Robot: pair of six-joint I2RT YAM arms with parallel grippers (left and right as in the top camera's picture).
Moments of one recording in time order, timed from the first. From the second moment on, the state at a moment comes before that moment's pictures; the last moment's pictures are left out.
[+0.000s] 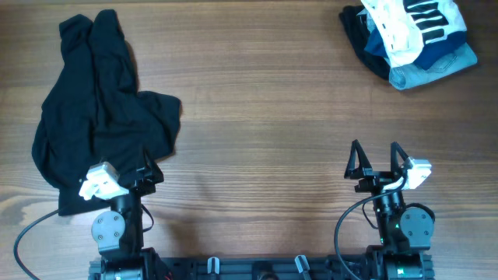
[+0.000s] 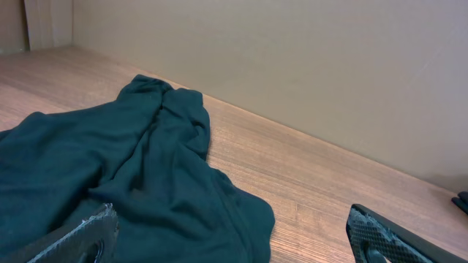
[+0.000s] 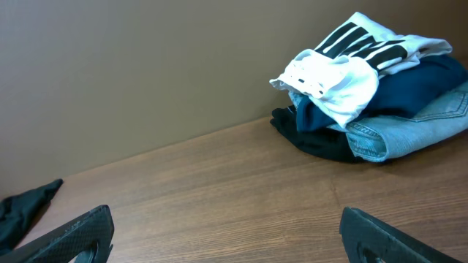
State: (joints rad) left arm 0.15 0.01 0.01 -0.07 -0.03 -0.34; right arm 0.00 0.02 0.01 0.00 -0.07 0.34
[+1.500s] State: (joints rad) left arm 0.15 0.01 0.01 -0.07 -0.06 -0.34; right arm 0.00 0.02 0.01 0.00 -0.07 0.34
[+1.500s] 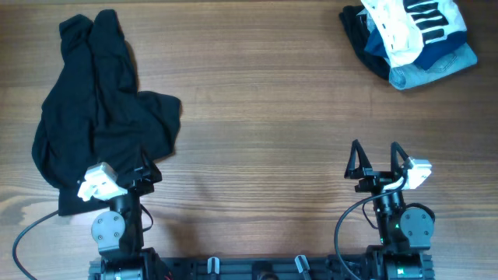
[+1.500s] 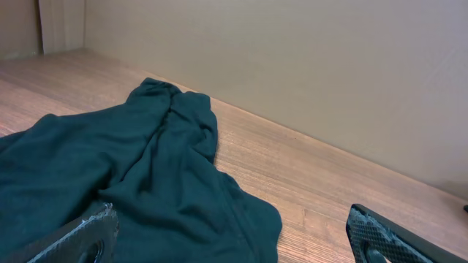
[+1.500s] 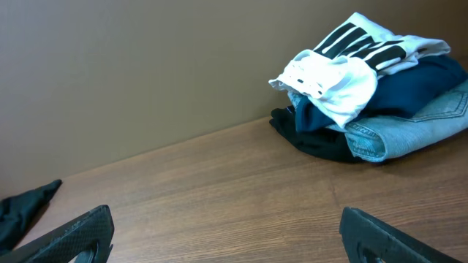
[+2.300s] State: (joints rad) left arm 0.15 0.01 0.01 -0.07 -0.06 -0.34; right arm 0.00 0.02 0.01 0.01 -0.06 0.34
